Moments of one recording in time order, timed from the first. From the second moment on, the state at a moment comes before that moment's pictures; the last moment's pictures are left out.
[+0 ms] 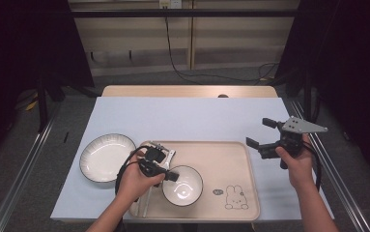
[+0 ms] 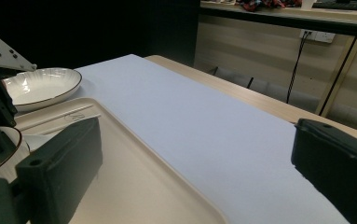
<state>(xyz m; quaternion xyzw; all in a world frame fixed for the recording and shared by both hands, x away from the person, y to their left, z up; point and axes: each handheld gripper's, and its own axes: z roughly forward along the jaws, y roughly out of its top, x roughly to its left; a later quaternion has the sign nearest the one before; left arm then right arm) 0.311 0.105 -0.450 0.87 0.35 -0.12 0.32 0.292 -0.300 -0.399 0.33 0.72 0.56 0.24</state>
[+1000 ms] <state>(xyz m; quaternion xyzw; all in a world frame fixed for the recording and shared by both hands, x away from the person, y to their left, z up) 0.316 0.117 -0.440 0.85 0.36 -0.10 0.38 0.293 -0.299 -0.400 0.33 0.72 0.56 0.24</state>
